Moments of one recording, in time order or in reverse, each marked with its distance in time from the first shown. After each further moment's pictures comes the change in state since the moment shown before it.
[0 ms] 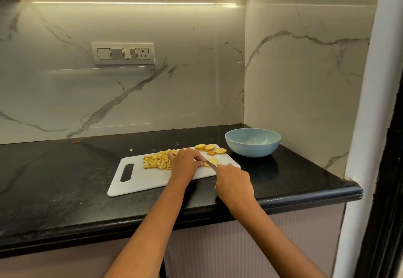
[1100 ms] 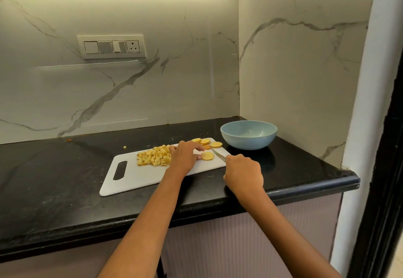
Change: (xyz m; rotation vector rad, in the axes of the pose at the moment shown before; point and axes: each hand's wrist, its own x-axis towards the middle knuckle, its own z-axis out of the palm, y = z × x) left_hand 0.013 0.002 0.008 0.008 -0.088 0.102; right_hand 0.006 0.029 0.002 -0.061 0.060 0.065
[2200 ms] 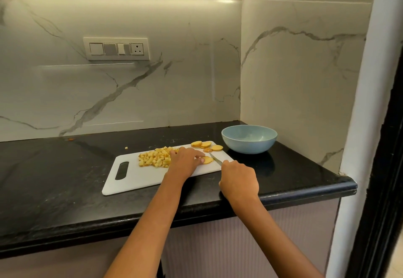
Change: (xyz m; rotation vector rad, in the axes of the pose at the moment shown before) left_hand -0.010 -0.001 -0.009 0.150 -0.118 0.002; right_hand -0.011 -0.015 -0.001 -0.006 0.038 -0.004
